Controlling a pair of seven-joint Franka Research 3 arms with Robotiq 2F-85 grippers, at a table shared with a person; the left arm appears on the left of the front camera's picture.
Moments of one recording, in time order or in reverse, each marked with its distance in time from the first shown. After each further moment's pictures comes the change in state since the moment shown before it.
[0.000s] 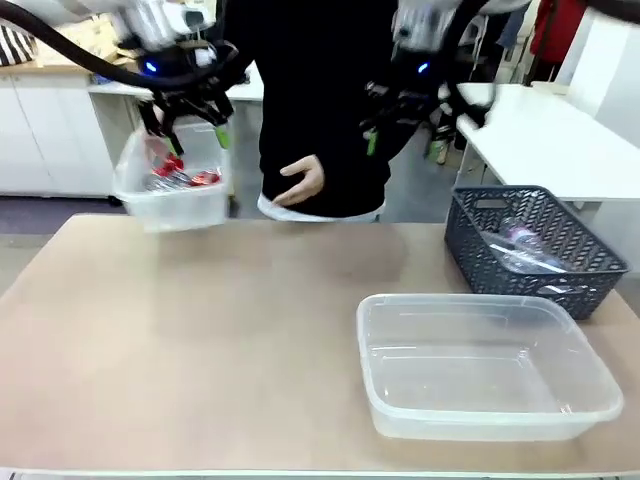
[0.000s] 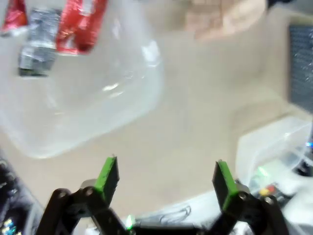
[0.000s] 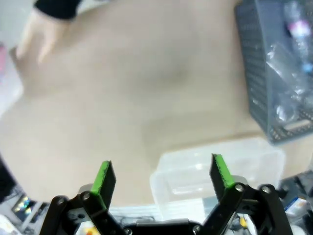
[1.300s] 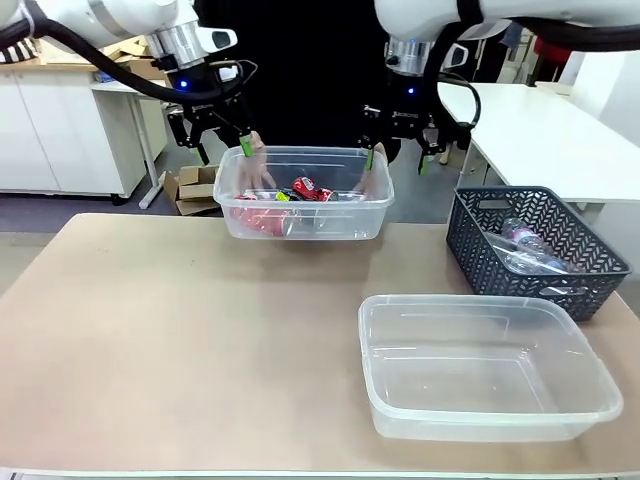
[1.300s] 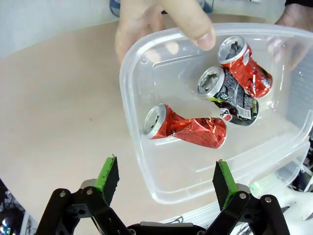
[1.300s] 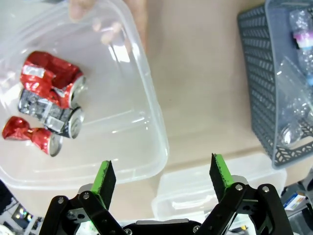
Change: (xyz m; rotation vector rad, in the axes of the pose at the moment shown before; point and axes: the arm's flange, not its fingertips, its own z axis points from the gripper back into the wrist) left arm 0.067 0.001 -0.049 -0.026 0.022 0.034; right arm 0.064 0.017 -0.059 -0.048 0.041 -0.025
